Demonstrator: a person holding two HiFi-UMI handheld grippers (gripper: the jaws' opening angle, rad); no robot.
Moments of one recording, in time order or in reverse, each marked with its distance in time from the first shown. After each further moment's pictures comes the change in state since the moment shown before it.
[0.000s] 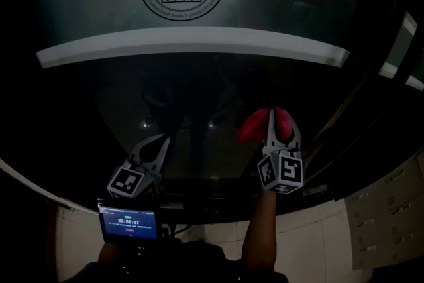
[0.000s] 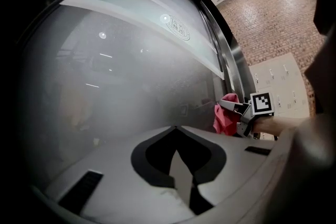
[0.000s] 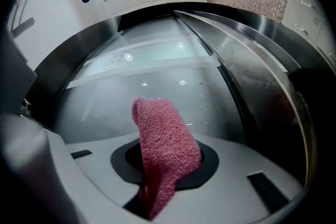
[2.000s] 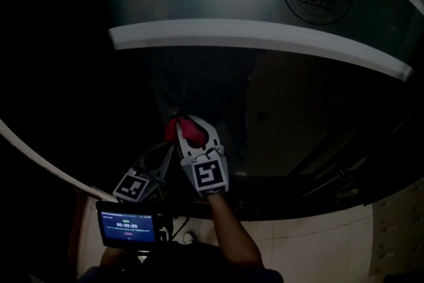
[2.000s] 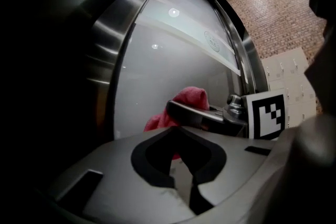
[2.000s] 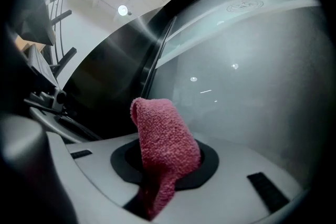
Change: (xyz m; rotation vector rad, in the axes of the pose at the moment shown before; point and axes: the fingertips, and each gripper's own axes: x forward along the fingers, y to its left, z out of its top) left arm -0.152 0.164 -0.025 -0.005 0.089 0.135; right arm 0.022 0.474 -0.071 0.051 0.052 0.624
